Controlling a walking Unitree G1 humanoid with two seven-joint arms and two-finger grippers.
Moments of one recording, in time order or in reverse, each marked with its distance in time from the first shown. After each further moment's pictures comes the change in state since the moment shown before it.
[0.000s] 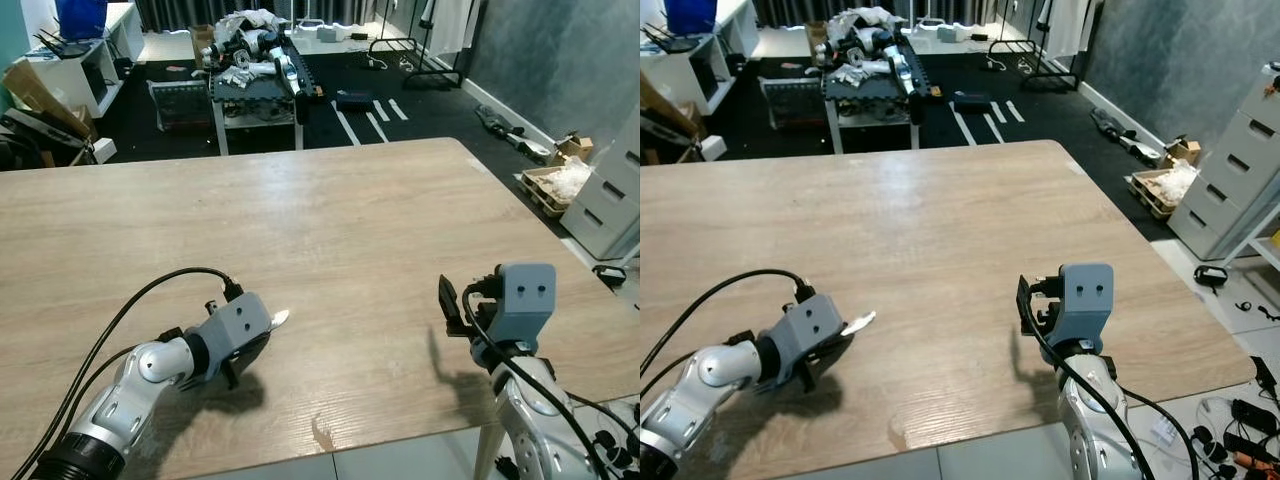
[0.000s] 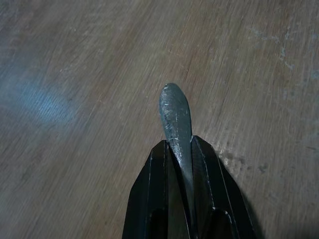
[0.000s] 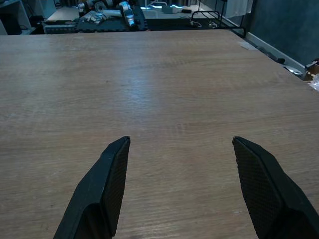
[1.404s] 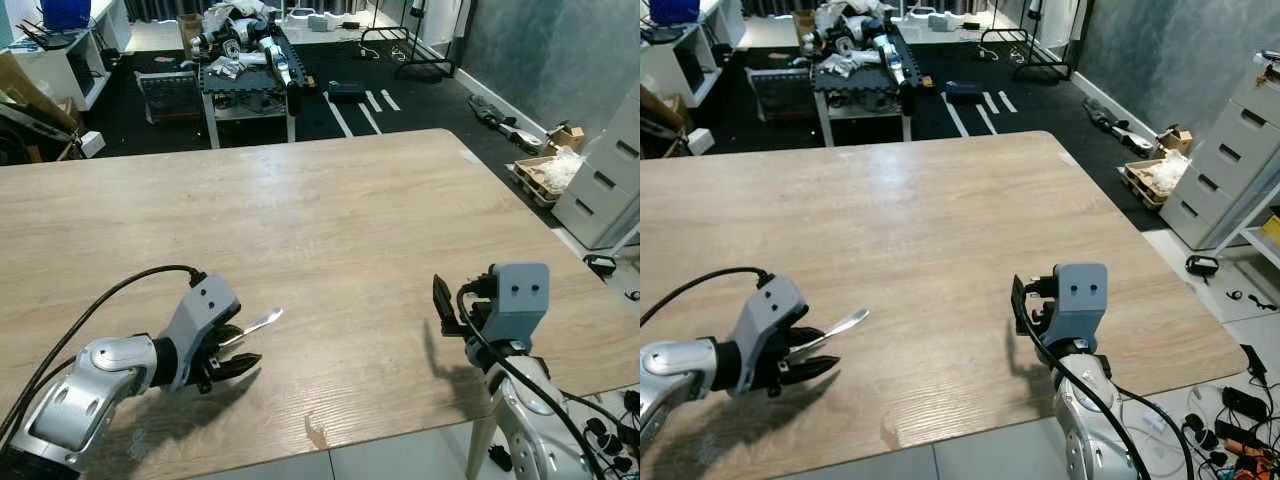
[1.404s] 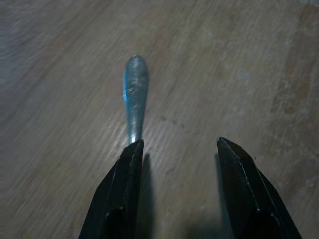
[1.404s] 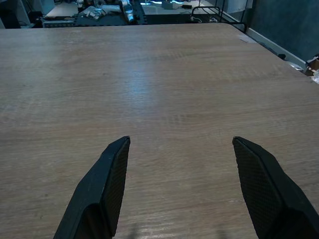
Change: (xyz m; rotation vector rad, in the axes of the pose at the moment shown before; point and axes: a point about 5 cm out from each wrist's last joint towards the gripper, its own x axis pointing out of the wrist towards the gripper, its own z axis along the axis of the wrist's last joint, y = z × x) left arm -0.047 0.011 0.011 -0.329 0.076 -0.149; right arm 0.001 0.005 0.000 0.005 -0.003 0.021
